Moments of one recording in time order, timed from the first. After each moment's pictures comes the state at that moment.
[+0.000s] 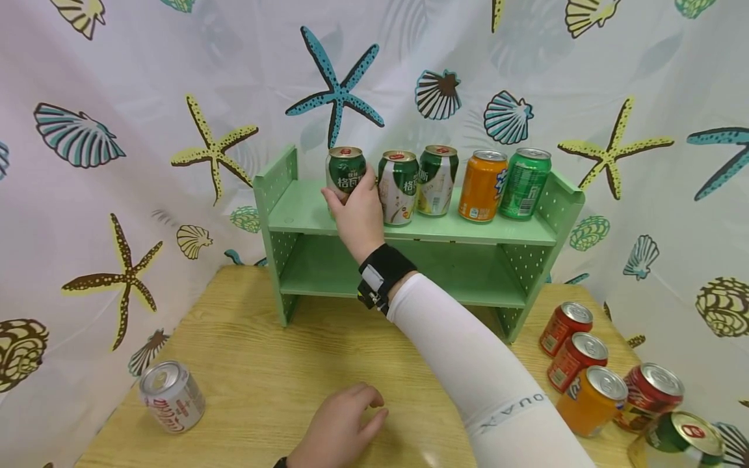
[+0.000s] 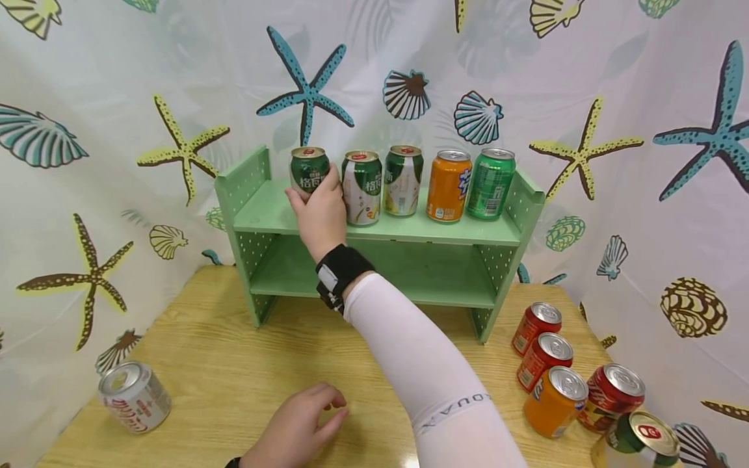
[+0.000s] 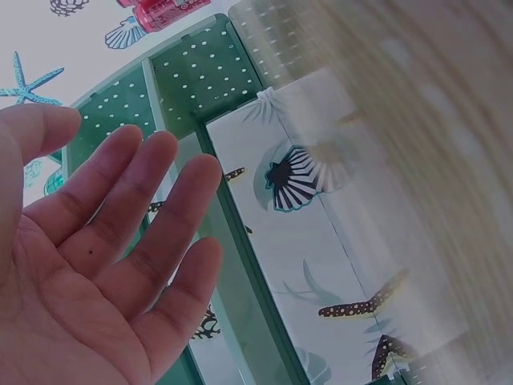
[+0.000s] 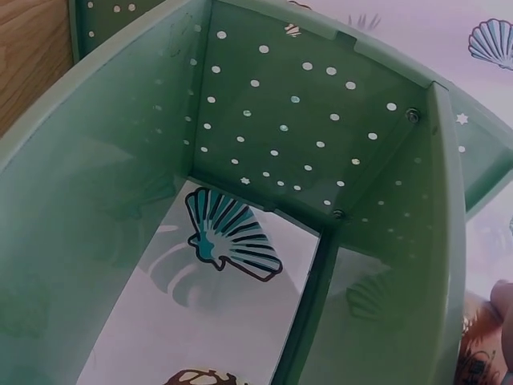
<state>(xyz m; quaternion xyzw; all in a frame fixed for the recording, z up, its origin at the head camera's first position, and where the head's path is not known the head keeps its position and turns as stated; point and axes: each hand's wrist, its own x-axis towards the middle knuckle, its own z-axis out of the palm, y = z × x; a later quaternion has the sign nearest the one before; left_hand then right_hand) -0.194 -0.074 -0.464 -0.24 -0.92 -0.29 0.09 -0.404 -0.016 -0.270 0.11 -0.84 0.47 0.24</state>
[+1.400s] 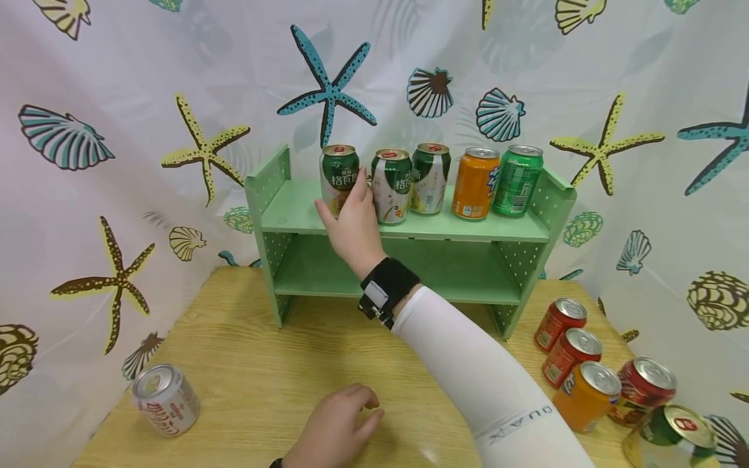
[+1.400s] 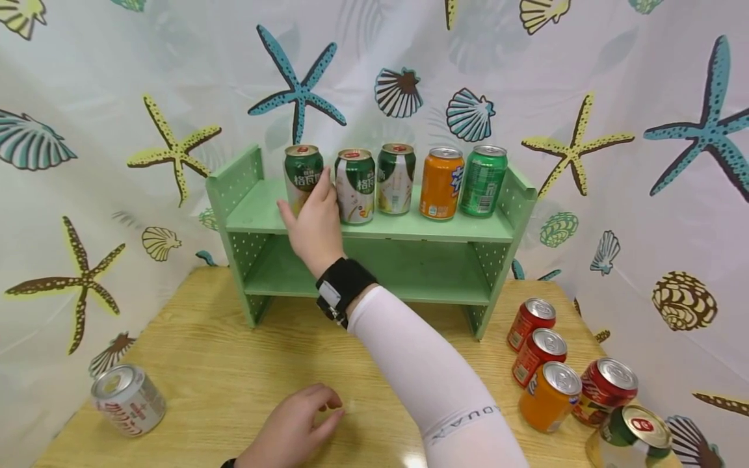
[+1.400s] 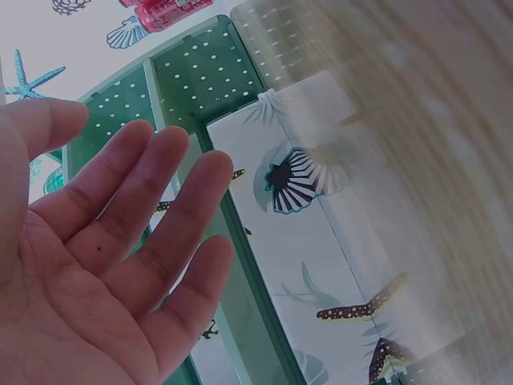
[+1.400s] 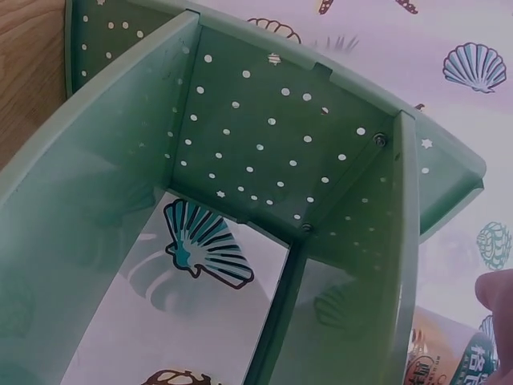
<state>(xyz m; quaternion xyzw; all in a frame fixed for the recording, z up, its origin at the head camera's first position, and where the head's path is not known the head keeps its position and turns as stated) -0.195 -0.073 -0.468 -0.24 -0.92 -0.28 0.08 -0.382 -0.007 -0.274 0.13 -0.87 0.43 0.19</state>
